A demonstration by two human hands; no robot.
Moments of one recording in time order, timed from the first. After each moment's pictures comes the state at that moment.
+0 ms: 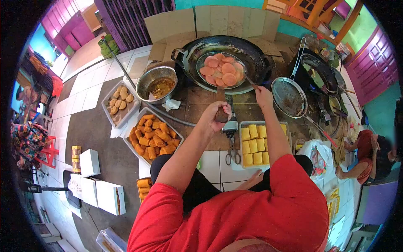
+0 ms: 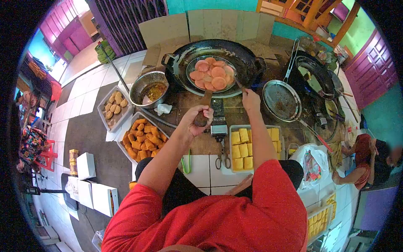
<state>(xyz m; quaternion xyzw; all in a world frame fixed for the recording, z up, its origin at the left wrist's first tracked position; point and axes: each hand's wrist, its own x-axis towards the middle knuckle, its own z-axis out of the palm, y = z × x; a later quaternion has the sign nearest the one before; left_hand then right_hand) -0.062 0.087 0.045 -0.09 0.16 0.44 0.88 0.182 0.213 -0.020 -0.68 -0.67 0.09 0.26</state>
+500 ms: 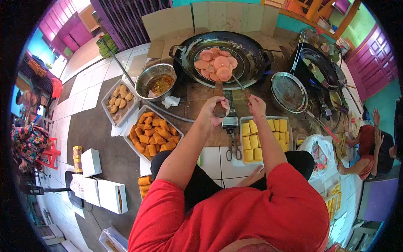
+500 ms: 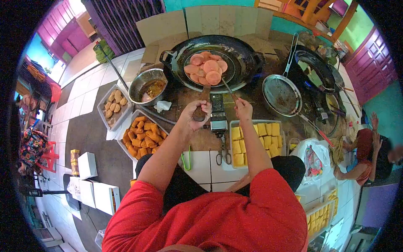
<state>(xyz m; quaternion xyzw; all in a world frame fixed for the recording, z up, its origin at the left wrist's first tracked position) -0.062 0.093 0.031 -0.13 0.14 0.45 0.87 0.160 0.150 -0.063 -0.59 -0.34 0.54 0.50</state>
